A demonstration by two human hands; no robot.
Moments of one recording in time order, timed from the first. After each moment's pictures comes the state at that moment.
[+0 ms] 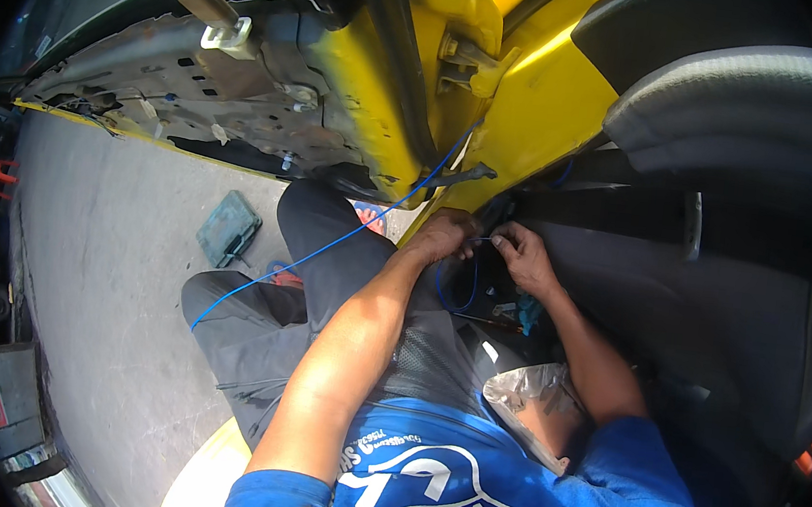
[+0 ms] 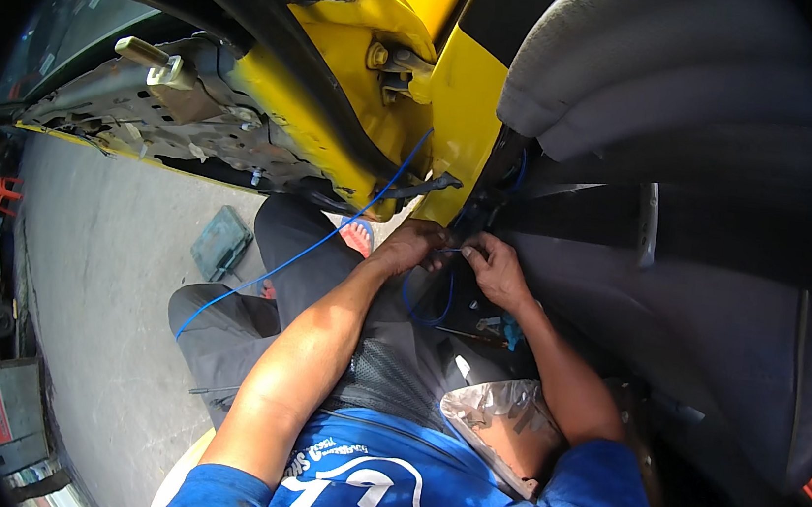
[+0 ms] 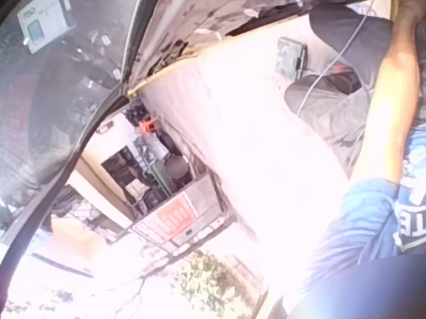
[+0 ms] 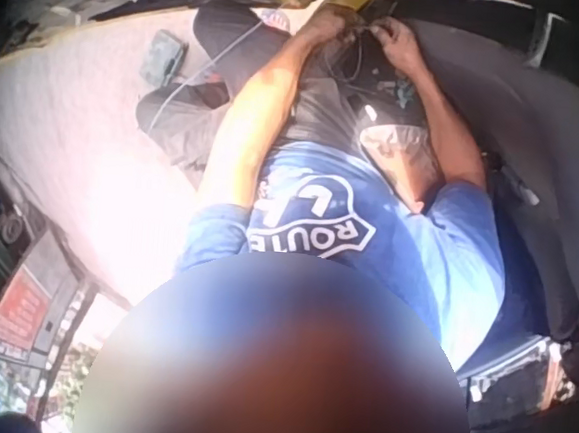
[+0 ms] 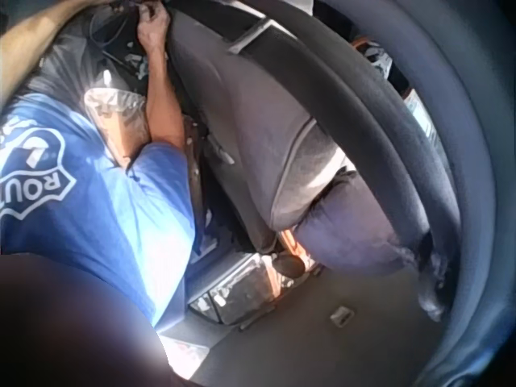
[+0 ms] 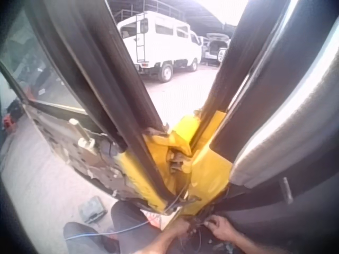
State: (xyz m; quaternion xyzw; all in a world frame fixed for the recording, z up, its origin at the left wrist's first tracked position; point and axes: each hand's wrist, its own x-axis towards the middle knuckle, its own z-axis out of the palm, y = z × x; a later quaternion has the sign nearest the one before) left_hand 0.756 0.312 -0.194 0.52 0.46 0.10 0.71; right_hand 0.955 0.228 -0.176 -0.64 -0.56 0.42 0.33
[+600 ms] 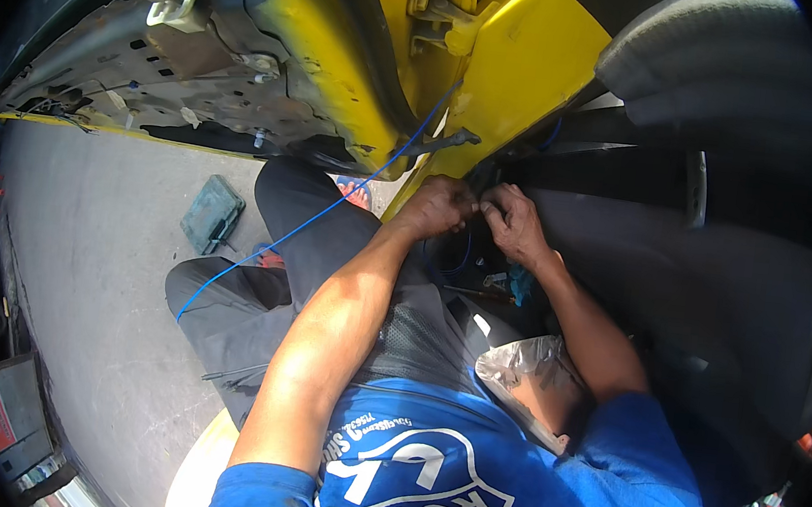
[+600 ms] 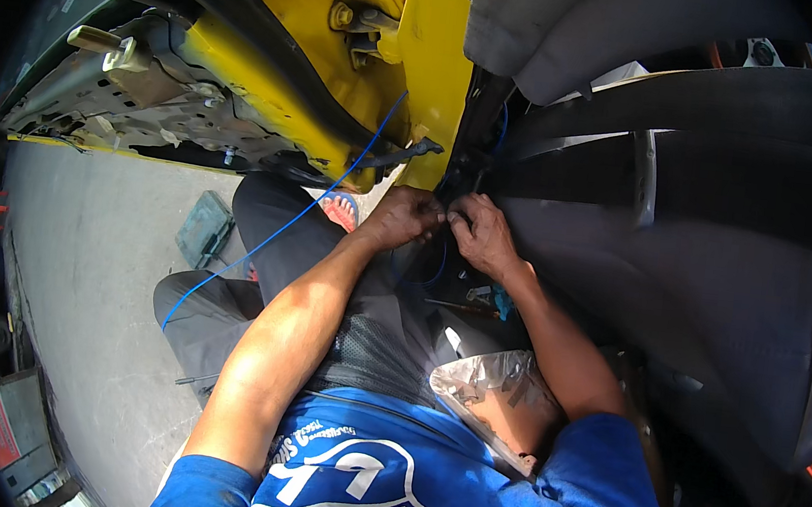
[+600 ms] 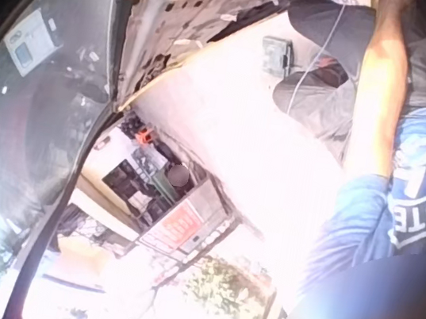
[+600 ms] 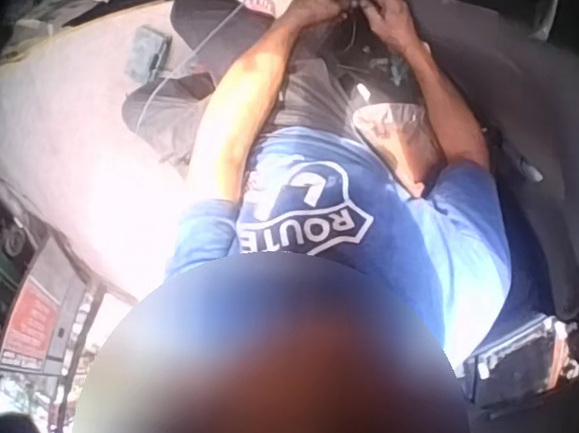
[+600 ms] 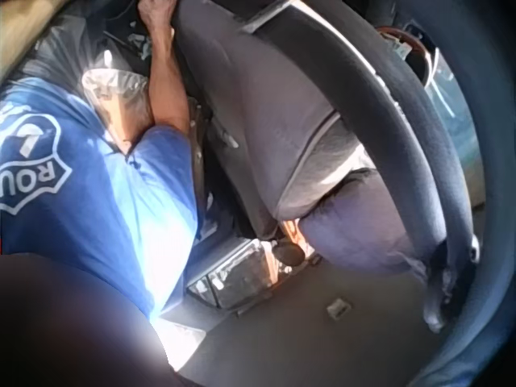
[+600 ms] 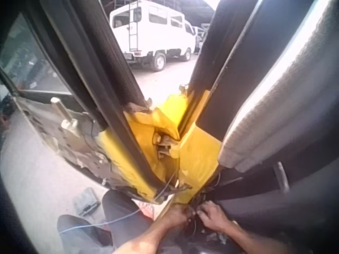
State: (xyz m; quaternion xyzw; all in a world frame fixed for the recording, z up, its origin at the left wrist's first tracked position) left_hand 0.764 0.307 -0.188 0.67 0.40 0.14 0.61; right_hand 0.958 0.233 -0.170 -0.58 -0.71 0.24 0.32
